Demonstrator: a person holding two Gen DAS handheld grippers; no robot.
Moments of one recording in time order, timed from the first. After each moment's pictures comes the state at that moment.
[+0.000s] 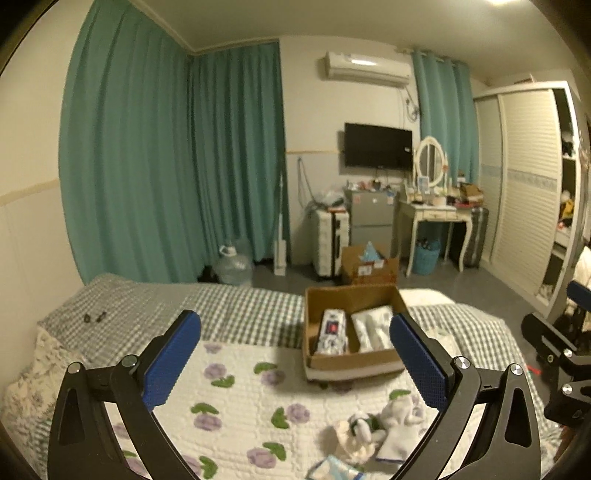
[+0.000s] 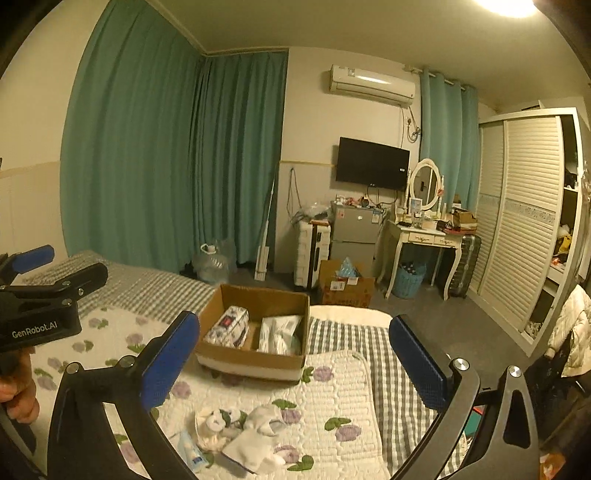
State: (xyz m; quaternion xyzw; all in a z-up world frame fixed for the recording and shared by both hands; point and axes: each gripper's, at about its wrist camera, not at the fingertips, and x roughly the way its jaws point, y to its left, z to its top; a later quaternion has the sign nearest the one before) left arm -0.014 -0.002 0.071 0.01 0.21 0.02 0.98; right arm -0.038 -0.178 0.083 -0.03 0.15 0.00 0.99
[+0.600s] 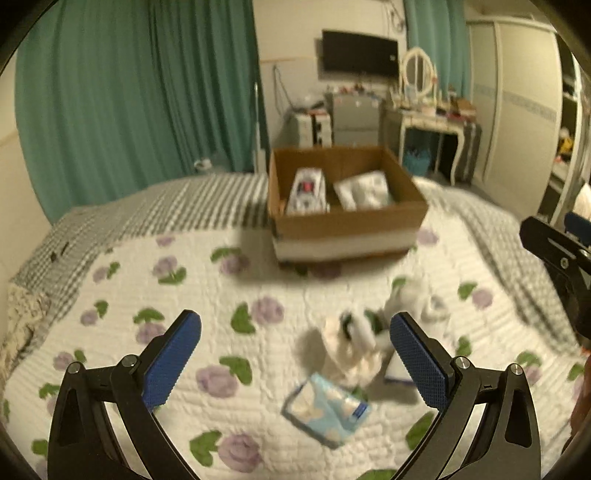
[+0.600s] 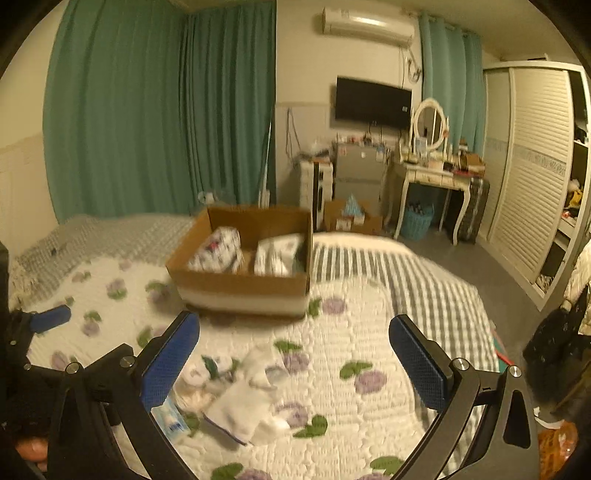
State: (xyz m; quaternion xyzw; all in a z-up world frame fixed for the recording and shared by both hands) left arm 0.007 -0.029 -0.076 0.04 0.38 -0.01 0.92; right arm 0.022 -0.192 -0.032 0.00 0.26 0.00 0.96
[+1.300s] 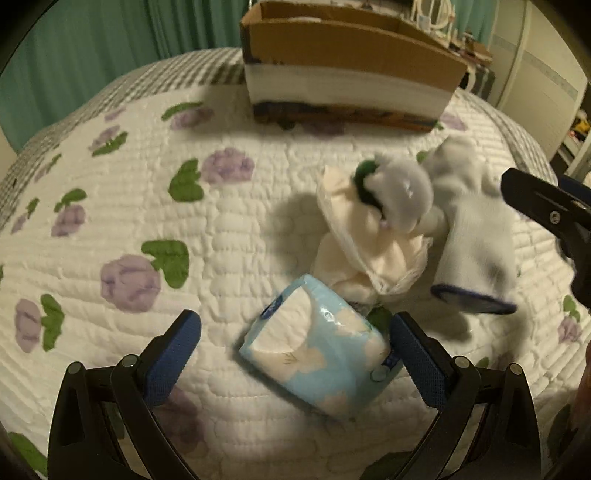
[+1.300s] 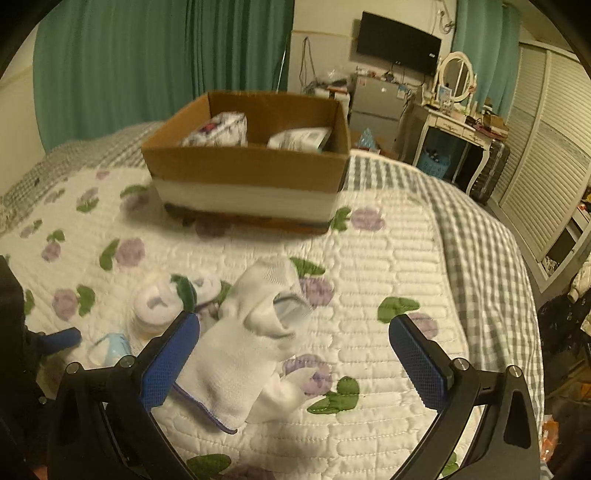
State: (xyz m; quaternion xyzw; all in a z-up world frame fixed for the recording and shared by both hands) left arm 0.023 -0.022 -0.192 0.02 0.52 -0.02 0.86; right arm 0.083 -0.165 -0.139 -0.04 0.39 0.01 0.92
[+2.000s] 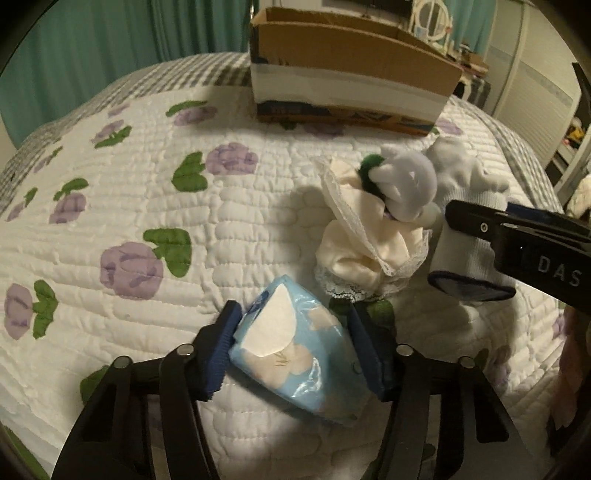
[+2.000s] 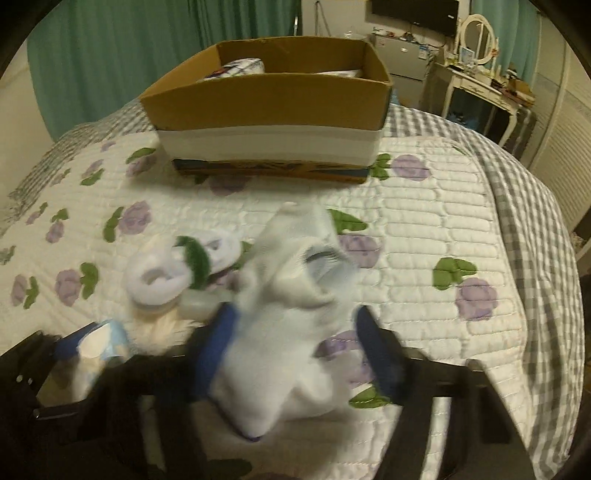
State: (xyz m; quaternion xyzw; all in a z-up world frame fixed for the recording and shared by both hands) left arm 0.002 -0.018 -0.192 0.01 0.48 -0.03 0.88; right arm 0.102 -0.158 -0.176 0.00 0.45 0.06 0.89
